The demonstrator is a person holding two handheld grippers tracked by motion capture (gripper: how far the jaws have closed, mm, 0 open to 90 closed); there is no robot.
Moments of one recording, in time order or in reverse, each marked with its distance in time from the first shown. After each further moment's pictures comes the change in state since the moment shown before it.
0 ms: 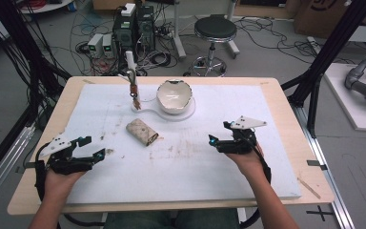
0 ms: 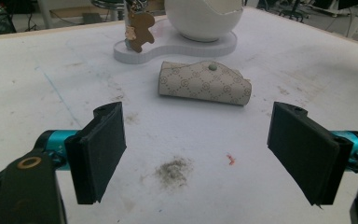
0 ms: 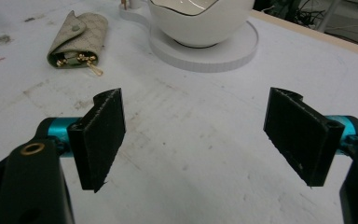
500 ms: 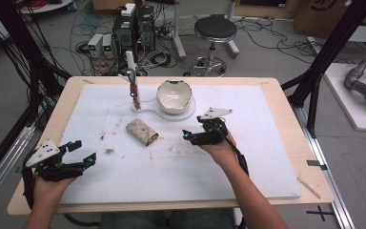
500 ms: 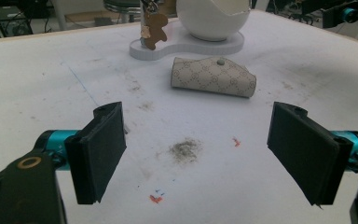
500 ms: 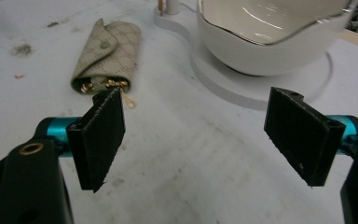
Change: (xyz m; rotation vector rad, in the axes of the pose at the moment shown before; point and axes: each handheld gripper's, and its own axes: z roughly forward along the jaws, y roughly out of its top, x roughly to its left) left arm 0.001 -0.008 -0.025 -0.015 0.036 0.000; right arm 0.033 0.038 0.067 0.054 0.092 -0.037
